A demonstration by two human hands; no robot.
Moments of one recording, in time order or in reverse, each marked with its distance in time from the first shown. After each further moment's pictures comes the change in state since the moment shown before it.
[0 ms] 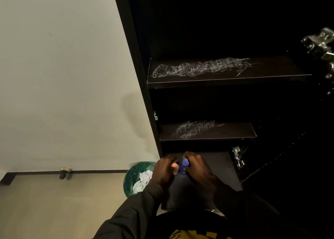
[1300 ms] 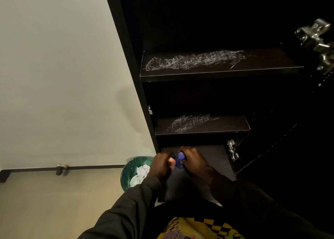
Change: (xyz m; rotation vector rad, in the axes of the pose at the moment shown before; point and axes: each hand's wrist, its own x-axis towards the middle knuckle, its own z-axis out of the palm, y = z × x) left_hand 0.001 -0.003 0.008 0.026 -0.049 -0.050; right_hand -0.001 -0.002 -0.006 -0.059 -0.083 0.013
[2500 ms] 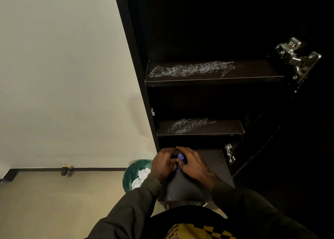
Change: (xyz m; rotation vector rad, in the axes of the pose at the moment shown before) left_hand -0.028 0.065 -0.044 0.055 0.074 0.106; right_hand -0.031 -0.008 -0.007 0.150 0.095 -0.040
